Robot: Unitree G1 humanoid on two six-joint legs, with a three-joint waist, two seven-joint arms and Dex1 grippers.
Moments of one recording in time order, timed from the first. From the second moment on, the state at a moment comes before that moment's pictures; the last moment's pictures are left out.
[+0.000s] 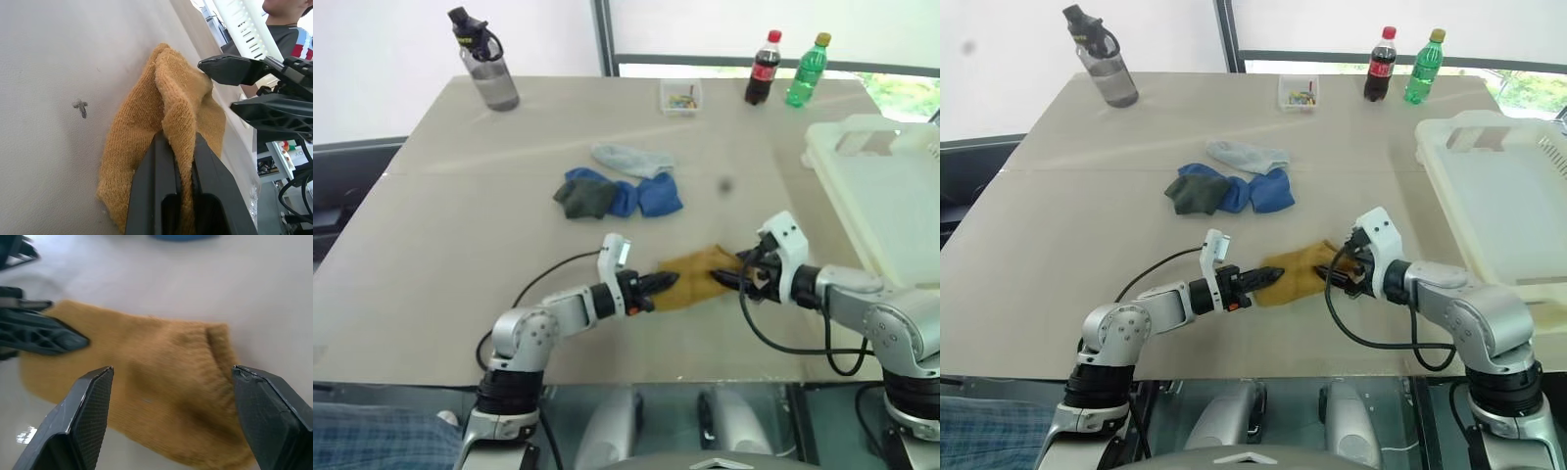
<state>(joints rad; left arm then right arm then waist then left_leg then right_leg) -0.26 0.28 0.01 -0.16 -0.84 1.02 -0.51 -0.30 -0.48 -0.06 -0.52 0.68 1.17 0.47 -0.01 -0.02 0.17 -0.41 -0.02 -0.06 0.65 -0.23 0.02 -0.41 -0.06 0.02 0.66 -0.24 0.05</state>
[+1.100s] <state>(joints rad) -0.26 0.29 0.01 -0.17 -0.85 1.04 -0.50 -0.18 -0.57 0.10 -0.40 0.39 0.65 0.65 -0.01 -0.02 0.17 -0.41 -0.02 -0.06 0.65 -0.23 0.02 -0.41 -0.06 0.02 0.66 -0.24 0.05</state>
